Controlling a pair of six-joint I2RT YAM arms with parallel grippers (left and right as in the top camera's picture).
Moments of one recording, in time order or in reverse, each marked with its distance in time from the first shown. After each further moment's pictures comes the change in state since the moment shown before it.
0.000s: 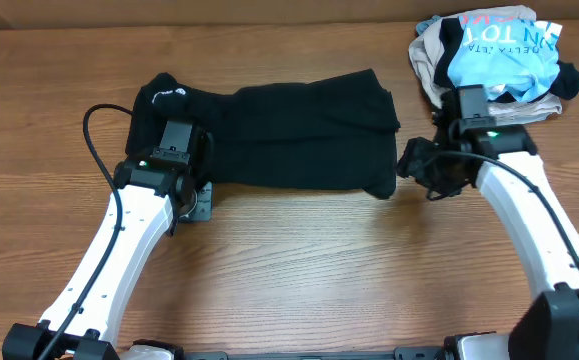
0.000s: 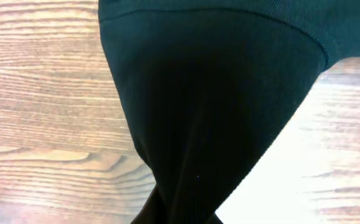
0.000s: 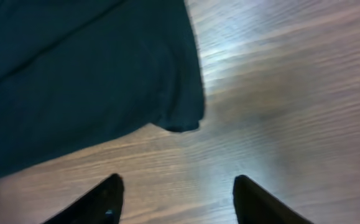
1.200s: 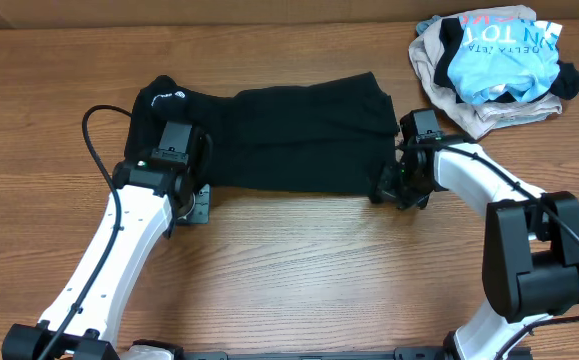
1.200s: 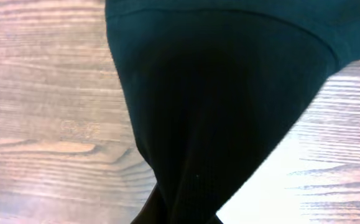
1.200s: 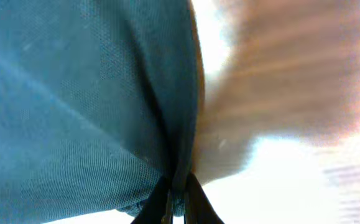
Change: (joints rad) left arm 0.013 0.000 0.000 -0.030 -0.011 0.002; right arm 0.038 0.295 -0.108 0.189 -0.055 0.064
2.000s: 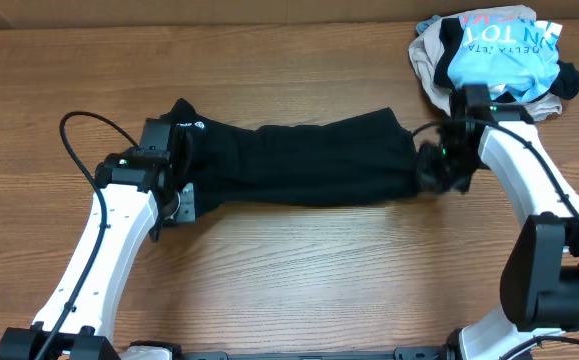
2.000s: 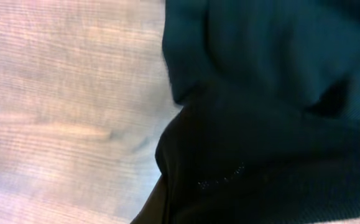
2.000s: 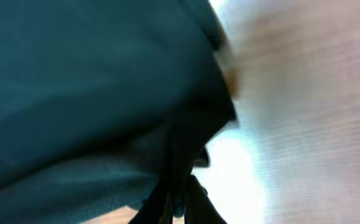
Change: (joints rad) left arm 0.084 0.000 0.000 0.013 0.000 -0.031; right arm -0.147 -0.068 0.222 -0.264 -0.005 -0.183
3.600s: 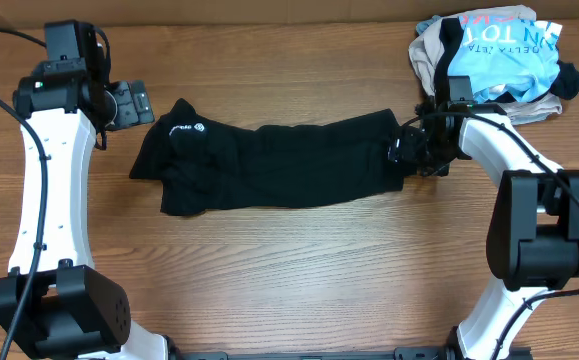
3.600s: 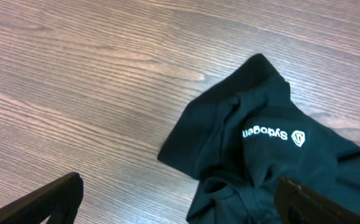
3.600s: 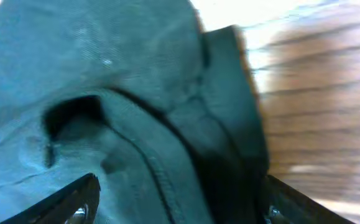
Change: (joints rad) left arm 0.251 0.285 0.581 0.025 0.082 0.081; right arm 0.001 0.216 0.014 0.297 -0.096 -0.140
